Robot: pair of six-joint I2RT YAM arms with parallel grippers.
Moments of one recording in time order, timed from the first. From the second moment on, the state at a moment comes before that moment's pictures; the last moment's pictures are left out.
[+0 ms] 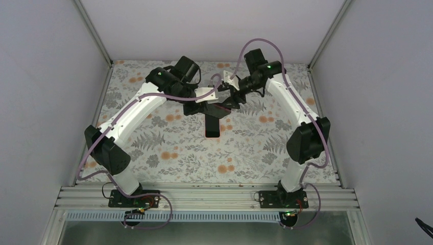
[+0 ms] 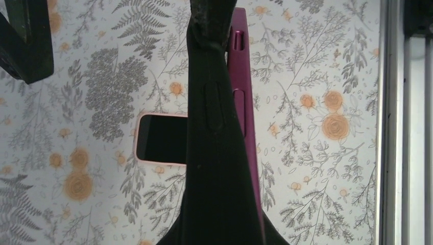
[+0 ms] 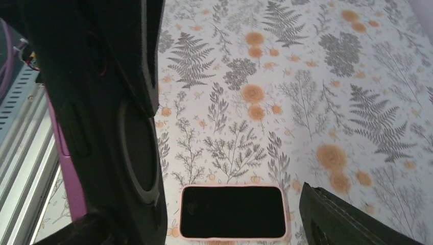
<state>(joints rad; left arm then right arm) -0.63 1.69 1.79 -1.20 0.39 0.72 0.40 1.79 1.78 -1.10 -0.84 -1.02</state>
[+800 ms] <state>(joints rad) -0.63 1.71 1.84 -1.25 0.19 0.72 0.46 1.89 1.82 -1.14 -0.91 -0.97</state>
